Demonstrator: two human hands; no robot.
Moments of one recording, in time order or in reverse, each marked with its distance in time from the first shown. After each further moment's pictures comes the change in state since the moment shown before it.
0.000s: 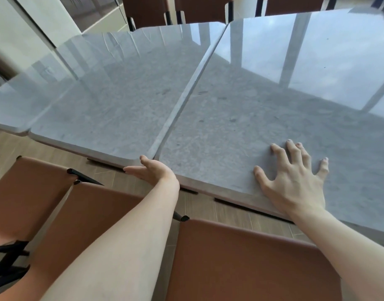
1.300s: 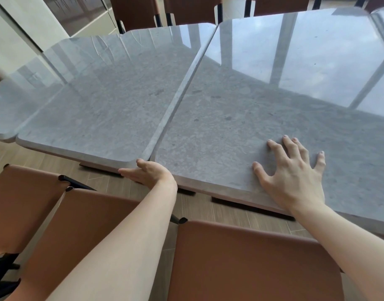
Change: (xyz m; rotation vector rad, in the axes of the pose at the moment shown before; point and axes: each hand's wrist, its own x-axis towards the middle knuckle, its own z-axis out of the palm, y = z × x) left_hand 0.001 -0.006 0.001 -0.005 0.030 0.070; right_hand -0.002 0.000 0.001 0.023 0.031 0.005
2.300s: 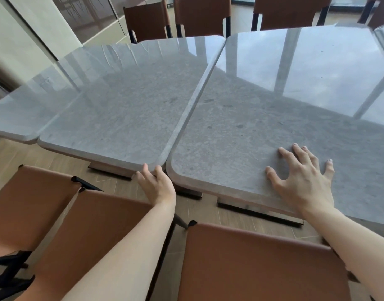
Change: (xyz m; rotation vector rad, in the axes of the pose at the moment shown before) left_hand 0.008 0.024 -0.062 0.568 -0.325 0.182; right_hand 0.000 0.000 -0.003 0.024 -0.022 0.024
